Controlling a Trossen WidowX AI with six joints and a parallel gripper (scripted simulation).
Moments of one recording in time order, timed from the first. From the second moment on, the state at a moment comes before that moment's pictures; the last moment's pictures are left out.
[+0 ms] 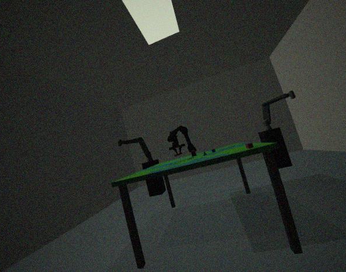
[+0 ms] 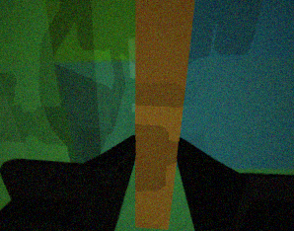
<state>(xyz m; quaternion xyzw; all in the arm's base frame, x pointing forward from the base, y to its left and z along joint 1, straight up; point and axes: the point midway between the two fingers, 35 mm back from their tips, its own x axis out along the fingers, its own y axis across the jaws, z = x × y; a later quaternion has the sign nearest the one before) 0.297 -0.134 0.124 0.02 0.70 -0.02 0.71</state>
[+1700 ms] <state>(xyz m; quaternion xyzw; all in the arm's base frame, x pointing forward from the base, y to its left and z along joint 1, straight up) 0.333 0.016 0.144 0.27 0.65 -0.26 0.66</state>
